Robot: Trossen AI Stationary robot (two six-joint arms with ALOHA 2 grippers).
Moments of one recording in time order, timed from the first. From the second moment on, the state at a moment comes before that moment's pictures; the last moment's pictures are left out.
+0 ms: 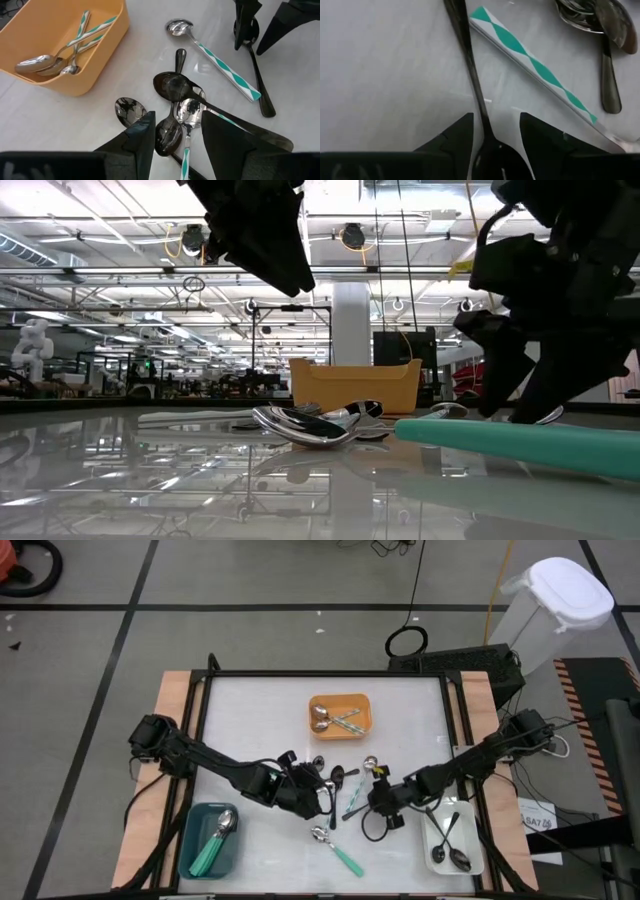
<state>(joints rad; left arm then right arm) -0.36 1.77 1.32 -0.57 -0.58 -0.61 0.41 1.53 0.63 -0.16 0.21 0.07</state>
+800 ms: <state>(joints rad) -0.36 1.77 1.32 -0.57 -0.58 -0.64 0.39 1.54 0.64 -0.21 0.16 0.03</state>
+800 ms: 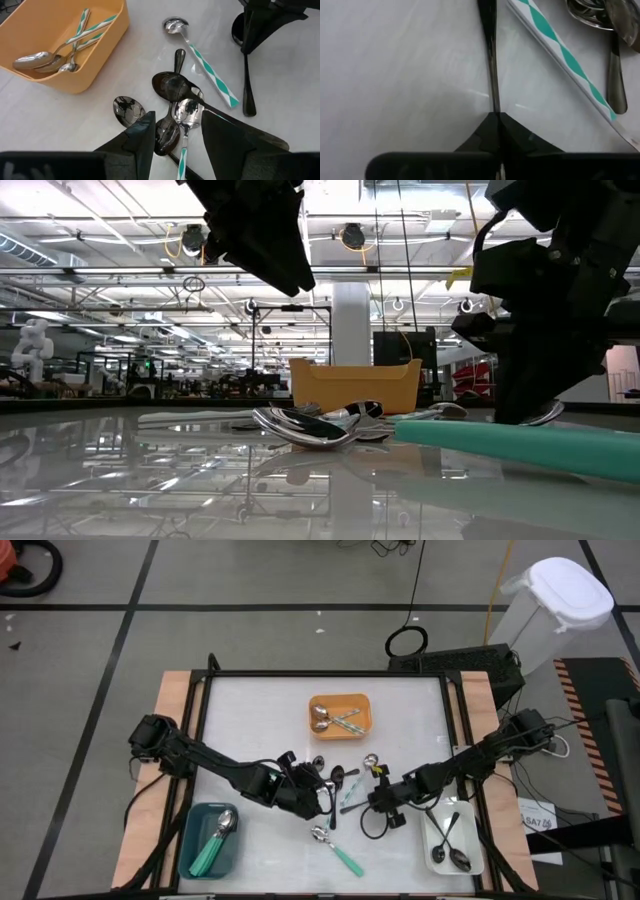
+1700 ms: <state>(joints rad) -0.36 1.77 1.32 -0.57 -0.58 -0.66 0.39 1.58 0.64 -0.19 0.13 0.04</state>
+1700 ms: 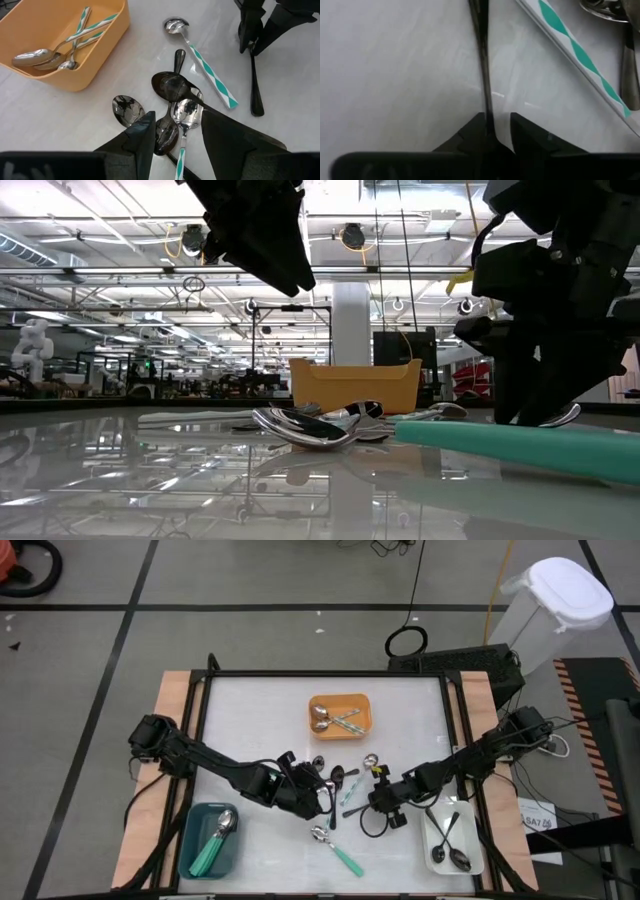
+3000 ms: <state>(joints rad) -0.36 1.77 1.32 -0.50 -0.58 -0.65 0.68 1.36 1.14 -1.13 0.33 0.48</state>
